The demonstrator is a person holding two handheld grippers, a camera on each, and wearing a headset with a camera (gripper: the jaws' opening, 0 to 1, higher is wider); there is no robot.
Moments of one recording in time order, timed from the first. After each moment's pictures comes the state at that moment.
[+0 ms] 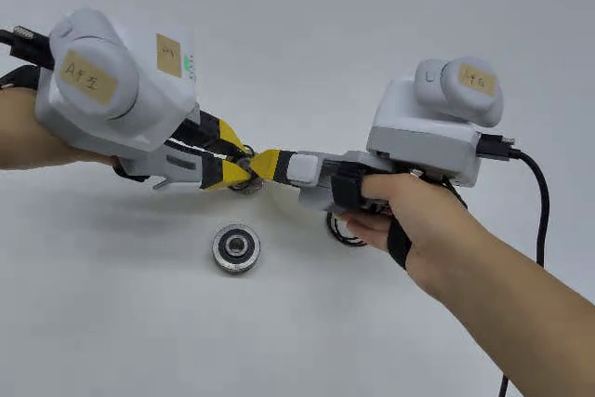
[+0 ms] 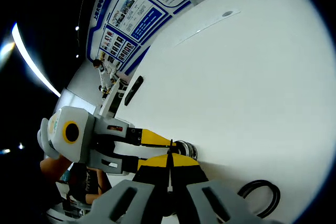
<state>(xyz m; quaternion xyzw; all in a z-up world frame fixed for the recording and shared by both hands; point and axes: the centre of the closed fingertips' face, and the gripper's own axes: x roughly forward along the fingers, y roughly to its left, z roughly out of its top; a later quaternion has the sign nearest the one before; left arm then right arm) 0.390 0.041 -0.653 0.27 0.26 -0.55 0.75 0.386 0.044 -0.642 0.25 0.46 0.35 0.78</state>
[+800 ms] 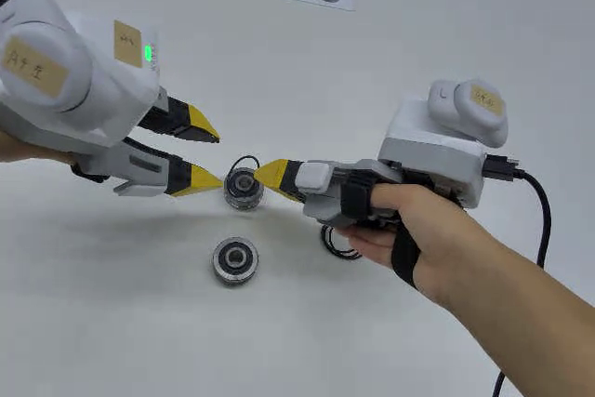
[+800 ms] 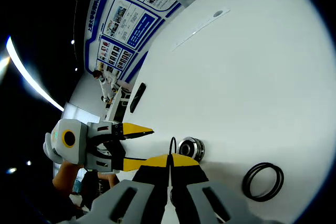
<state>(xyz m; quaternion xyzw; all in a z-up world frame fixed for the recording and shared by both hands) 0.385 0.077 -0.612 0.27 0.24 -0.52 0.77 0.383 0.035 -0.625 0.31 0.46 0.34 0.76</state>
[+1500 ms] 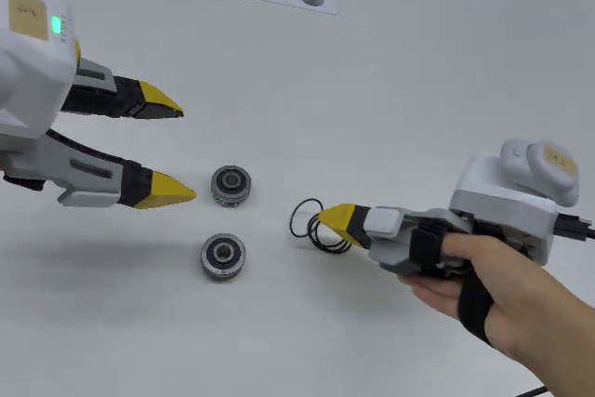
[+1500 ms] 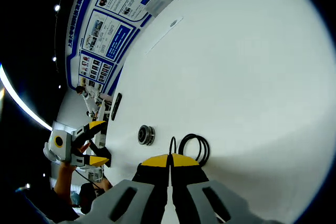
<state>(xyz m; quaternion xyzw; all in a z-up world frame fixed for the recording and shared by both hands) 0.365 0.083 -0.587 0.21 0.21 -0.52 0.80 0.351 -0.068 -0.656 0.34 0.48 0.23 0.78</state>
